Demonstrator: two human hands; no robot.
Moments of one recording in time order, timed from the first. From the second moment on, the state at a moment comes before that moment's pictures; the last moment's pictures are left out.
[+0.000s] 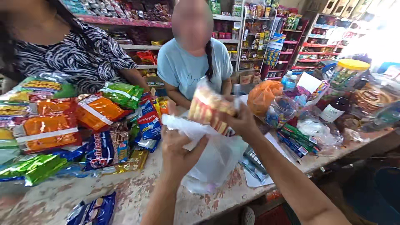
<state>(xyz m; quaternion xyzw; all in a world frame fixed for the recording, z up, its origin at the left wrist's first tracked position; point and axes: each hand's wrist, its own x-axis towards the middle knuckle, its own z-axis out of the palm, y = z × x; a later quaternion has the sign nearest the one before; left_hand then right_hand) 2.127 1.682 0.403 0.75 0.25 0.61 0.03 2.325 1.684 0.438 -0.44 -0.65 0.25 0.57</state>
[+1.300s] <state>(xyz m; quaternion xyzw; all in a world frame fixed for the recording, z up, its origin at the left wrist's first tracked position) 2.306 1.623 0.280 0.66 0.63 0.27 0.31 2.582 1.637 0.233 -0.79 -0.59 0.12 0.15</state>
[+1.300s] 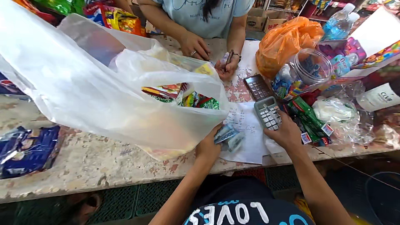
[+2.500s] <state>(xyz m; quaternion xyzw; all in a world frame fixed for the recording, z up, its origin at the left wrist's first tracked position) 2.306 1.603 0.258 0.84 0.39 0.12 0.34 2.559 1.639 0.189 -0.56 -0.61 0.27 0.48</state>
